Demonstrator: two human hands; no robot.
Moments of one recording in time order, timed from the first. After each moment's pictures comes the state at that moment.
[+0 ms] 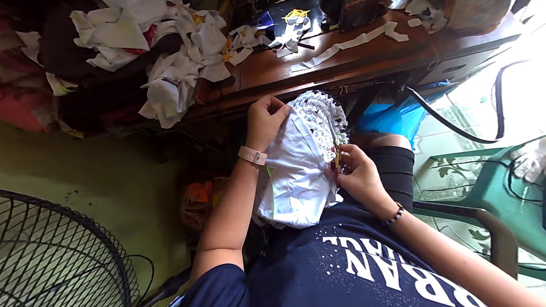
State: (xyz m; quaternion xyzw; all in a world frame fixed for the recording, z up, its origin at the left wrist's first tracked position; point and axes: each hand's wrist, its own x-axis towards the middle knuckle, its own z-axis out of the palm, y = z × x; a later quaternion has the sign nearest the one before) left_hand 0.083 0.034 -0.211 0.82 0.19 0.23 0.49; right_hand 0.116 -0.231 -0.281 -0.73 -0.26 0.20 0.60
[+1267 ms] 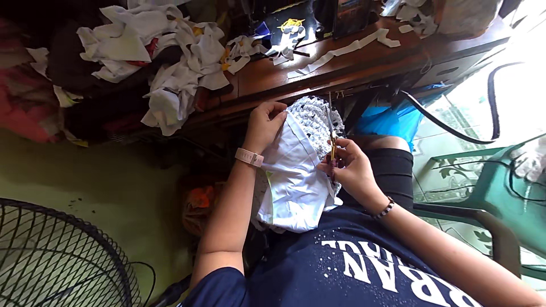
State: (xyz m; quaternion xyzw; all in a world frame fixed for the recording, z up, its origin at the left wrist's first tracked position) left_hand 0.088 0.044 -0.210 0.86 0.16 0.17 0.46; right_hand 0.124 -0.213 -0.275 -0.70 -0.24 0.19 0.65
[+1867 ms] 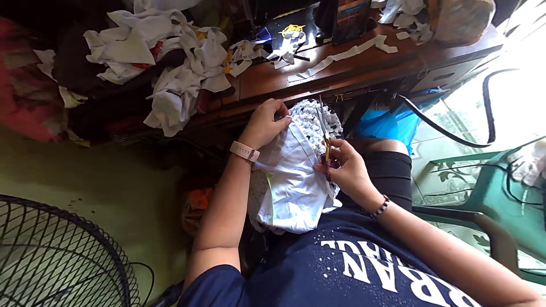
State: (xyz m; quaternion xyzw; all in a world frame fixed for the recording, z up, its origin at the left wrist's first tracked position) left_hand 0.093 0.053 -0.187 0.92 0.08 0.07 0.38; right_hand 0.125 -0.203 -0.269 -0.71 -0.23 0.21 0.63
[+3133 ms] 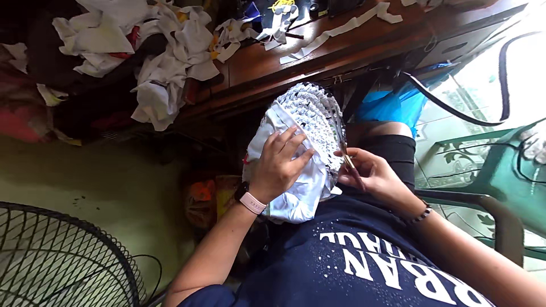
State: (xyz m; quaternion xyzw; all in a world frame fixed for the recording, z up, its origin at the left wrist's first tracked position) left_hand 0.007 -0.029 -0.237 0.96 -0.13 0.21 0.10; right_hand 0.129 -0.279 -0.285 -0.63 -0.30 0.33 0.64
